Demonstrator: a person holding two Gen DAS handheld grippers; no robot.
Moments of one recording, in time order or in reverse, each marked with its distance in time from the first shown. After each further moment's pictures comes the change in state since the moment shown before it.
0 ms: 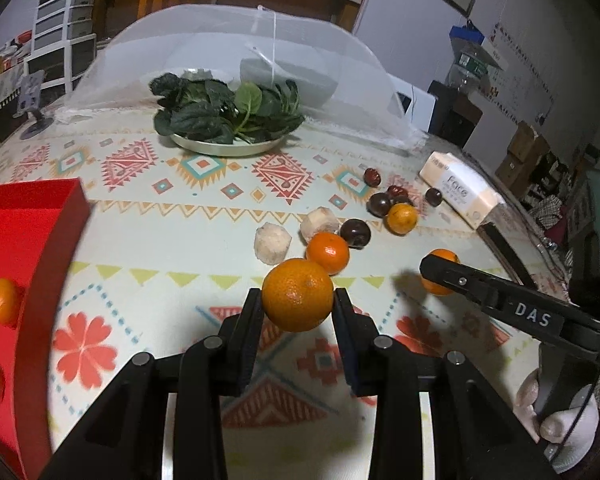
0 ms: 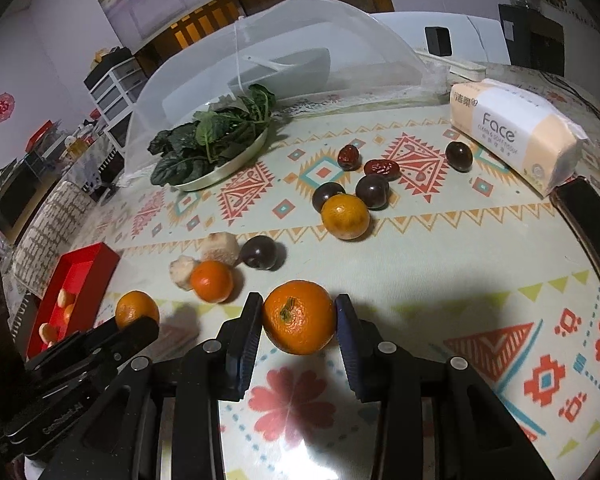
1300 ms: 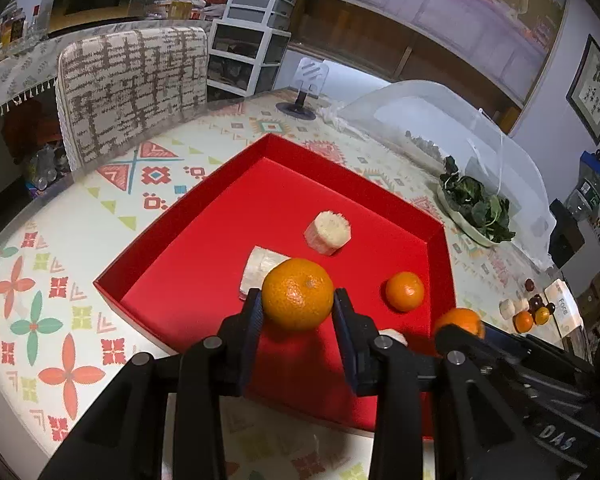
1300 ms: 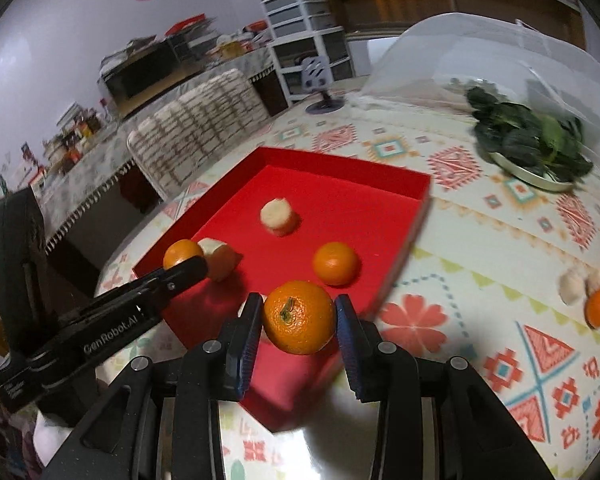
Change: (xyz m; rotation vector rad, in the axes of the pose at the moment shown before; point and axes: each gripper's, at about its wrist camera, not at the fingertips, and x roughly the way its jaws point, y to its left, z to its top) left arm -0.142 0.240 -0.054 -0.422 -0.149 0.333; right arm 0.056 0.303 -0.068 -0.447 0.138 0.305
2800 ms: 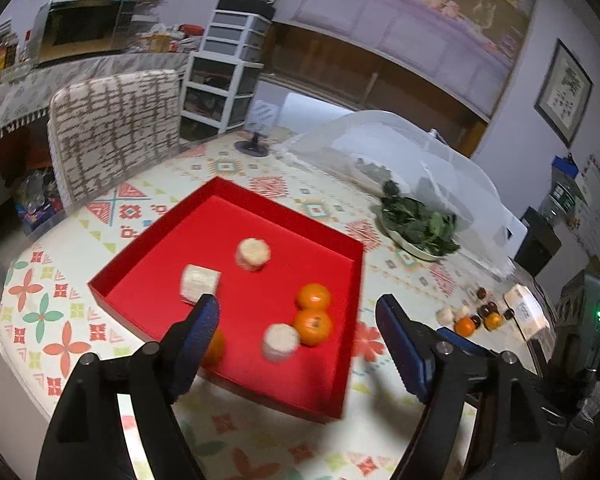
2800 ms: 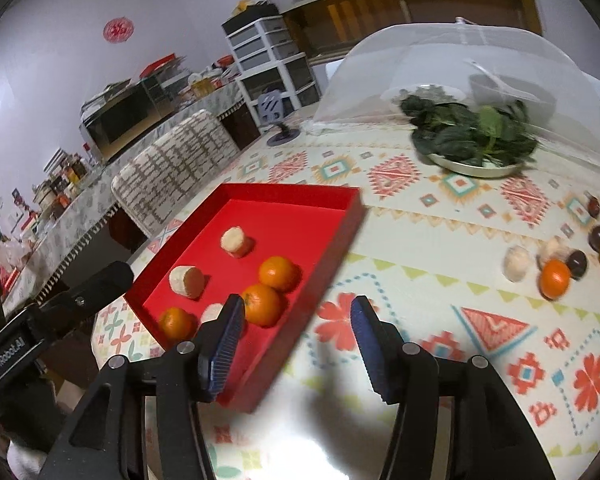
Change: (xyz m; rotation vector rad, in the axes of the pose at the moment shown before) left arm -0.072 -0.065 -0.007 0.047 -0.107 -0.075; right arm -0.069 -0.059 -0.022 0.155 -0.134 -0.030
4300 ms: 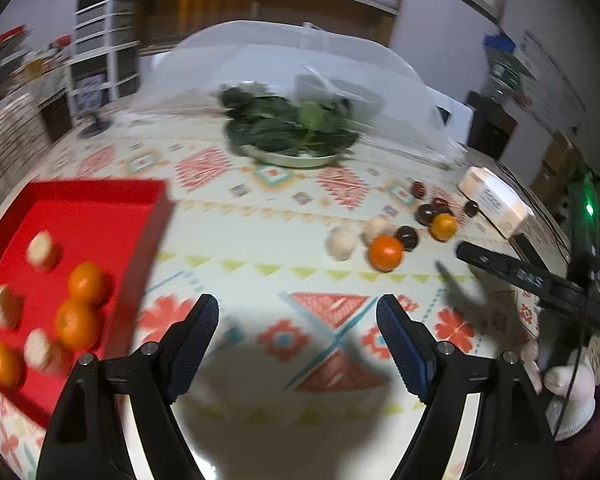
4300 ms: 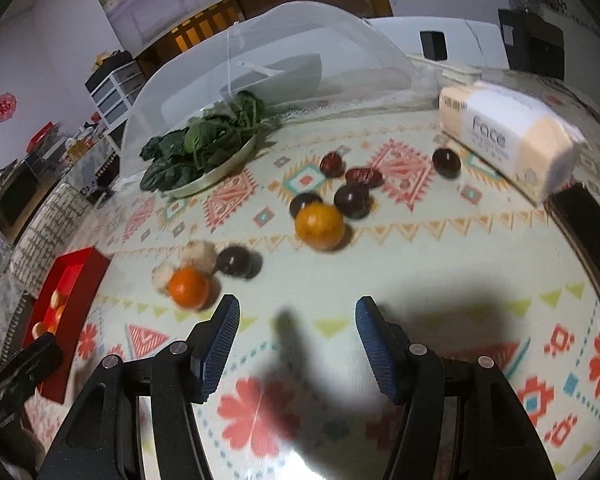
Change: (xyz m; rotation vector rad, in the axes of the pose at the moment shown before) left arm 0.109 -0.173 -0.052 0.353 0.217 -0.148; right arm -0.067 -0.247 -0.006 0.269 -0.052 -0.316
